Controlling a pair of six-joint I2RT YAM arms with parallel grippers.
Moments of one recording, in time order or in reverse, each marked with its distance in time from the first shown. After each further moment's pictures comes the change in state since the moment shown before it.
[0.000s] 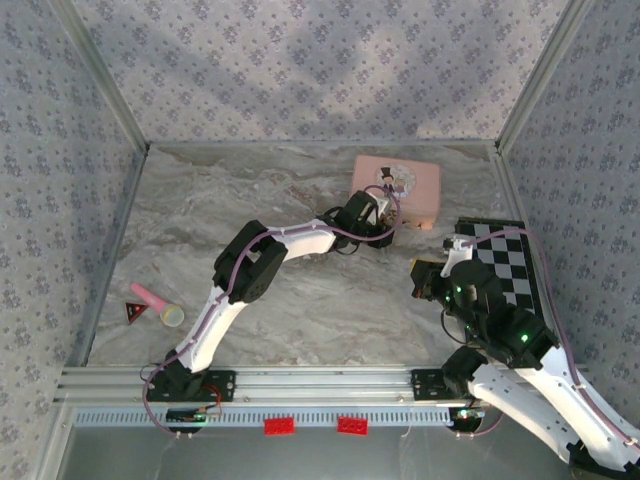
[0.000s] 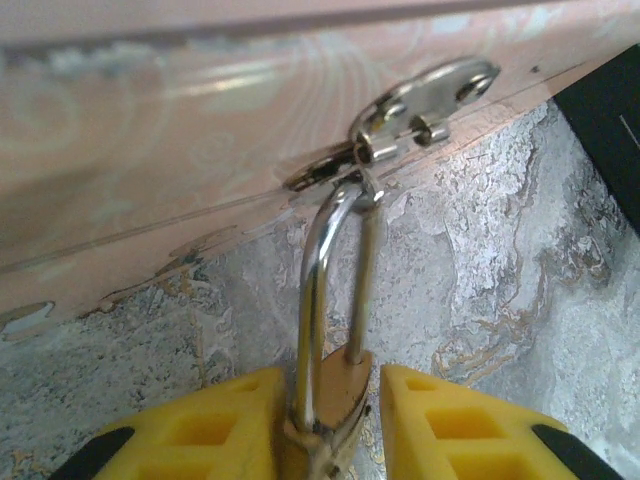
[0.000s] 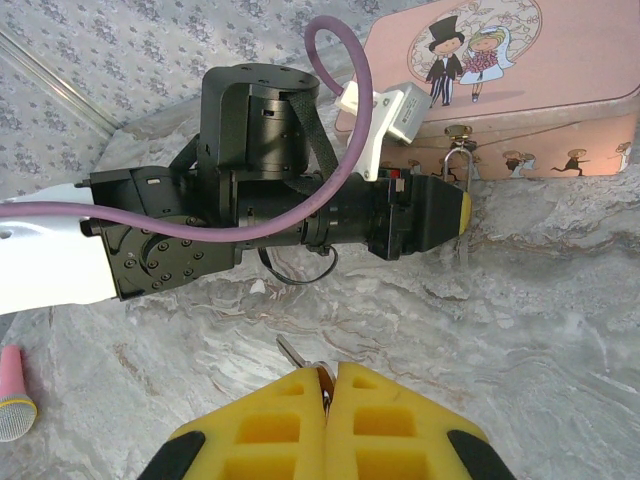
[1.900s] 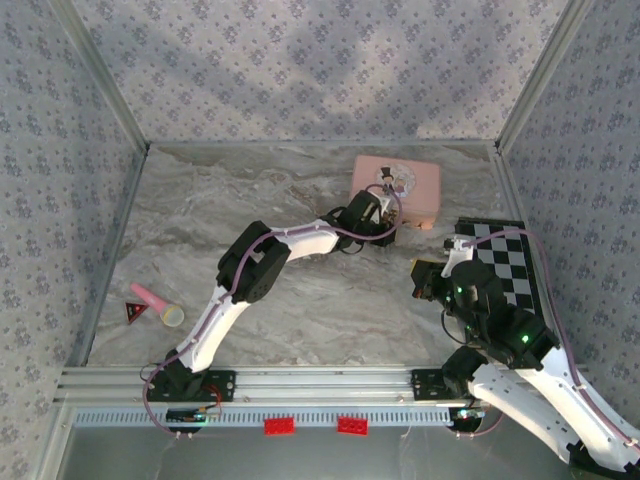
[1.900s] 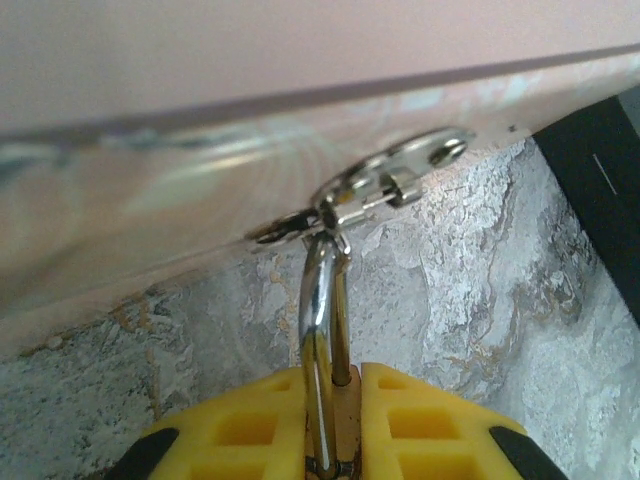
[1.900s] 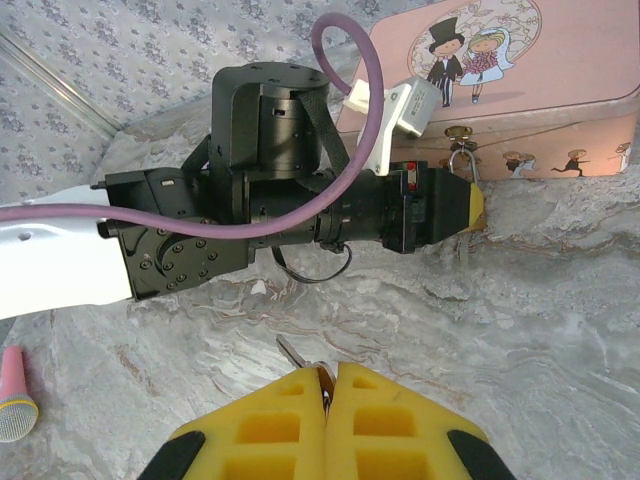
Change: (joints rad) left arm -0.006 0.027 0.023 0.044 -0.002 -0.079; right arm 0.000 -0.004 0.000 -0.002 0.000 0.001
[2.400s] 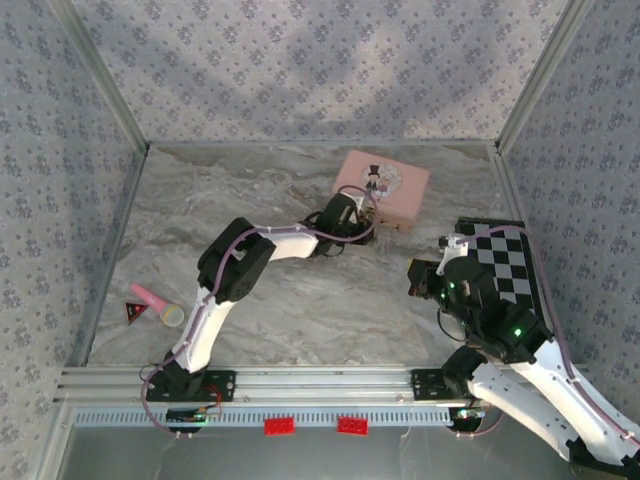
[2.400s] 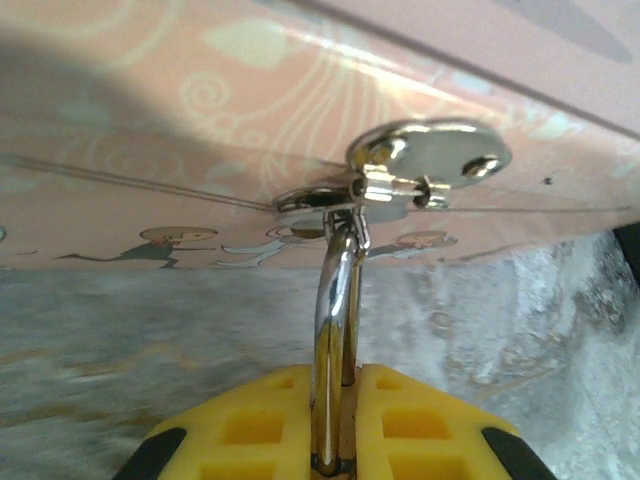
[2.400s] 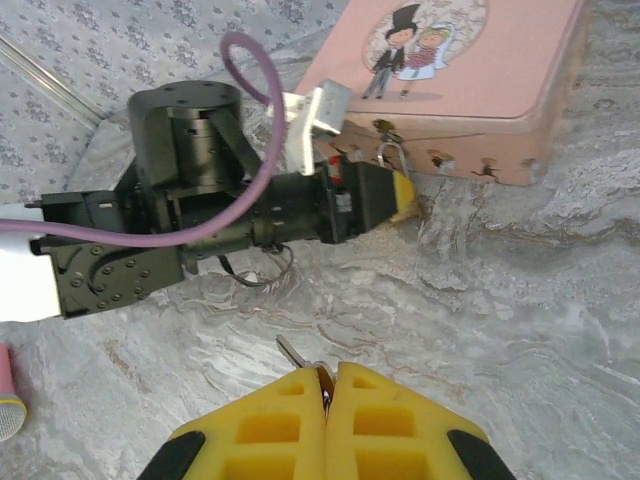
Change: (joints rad) left arm 0.086 -0.153 -0.306 0.186 -0.039 -0.085; right arm 0.000 0.046 -0.011 0.016 -0.001 0.019
